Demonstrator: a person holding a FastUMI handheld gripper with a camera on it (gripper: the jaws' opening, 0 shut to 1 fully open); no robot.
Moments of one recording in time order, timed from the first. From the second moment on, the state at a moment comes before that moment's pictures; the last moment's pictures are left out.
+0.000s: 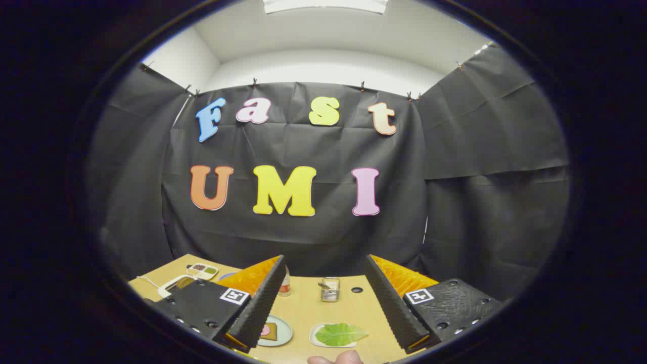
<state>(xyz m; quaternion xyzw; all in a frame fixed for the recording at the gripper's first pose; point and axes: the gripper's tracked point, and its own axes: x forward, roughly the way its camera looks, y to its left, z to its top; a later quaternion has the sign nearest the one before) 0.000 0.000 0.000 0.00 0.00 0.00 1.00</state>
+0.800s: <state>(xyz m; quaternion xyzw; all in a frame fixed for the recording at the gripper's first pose) 0.008 -0.036 -0.037 0.02 0.03 0.00 1.00</state>
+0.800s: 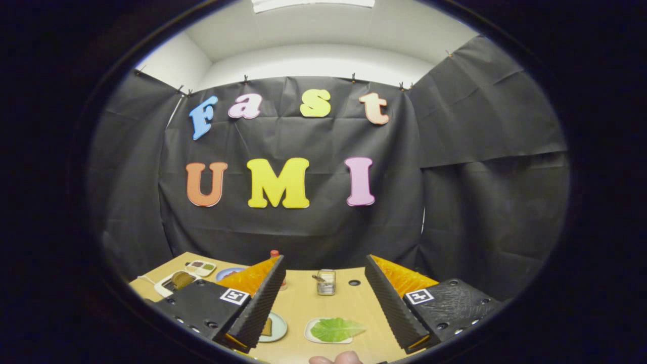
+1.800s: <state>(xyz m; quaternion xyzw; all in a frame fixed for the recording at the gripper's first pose) 0.118 -0.124 -0.356 0.06 0.24 0.00 0.97</state>
